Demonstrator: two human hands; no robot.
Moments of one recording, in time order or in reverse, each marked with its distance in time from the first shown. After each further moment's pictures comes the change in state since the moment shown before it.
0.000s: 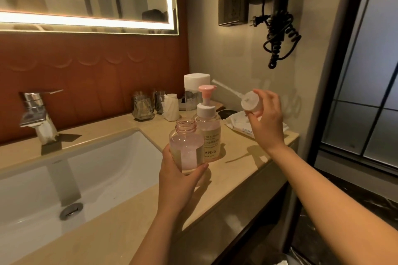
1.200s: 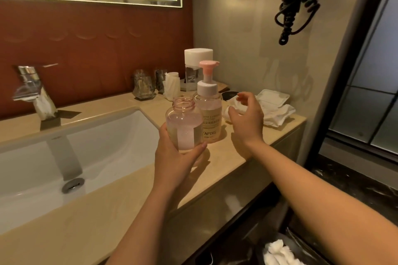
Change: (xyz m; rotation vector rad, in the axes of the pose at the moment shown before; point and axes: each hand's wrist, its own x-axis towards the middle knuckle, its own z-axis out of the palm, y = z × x) left_hand -0.001 0.009 0.002 0.054 0.018 -0.051; right_hand -0.038 -0.009 0.044 0.155 -0.157 0.440
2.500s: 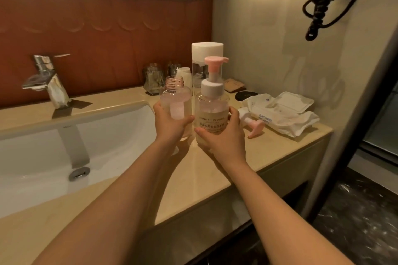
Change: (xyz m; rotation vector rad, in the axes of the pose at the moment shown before) left_hand 0.105 -0.019 0.022 -0.075 0.198 -0.217; right_hand -0.029 0.005 0.036 0.084 -0.324 0.100
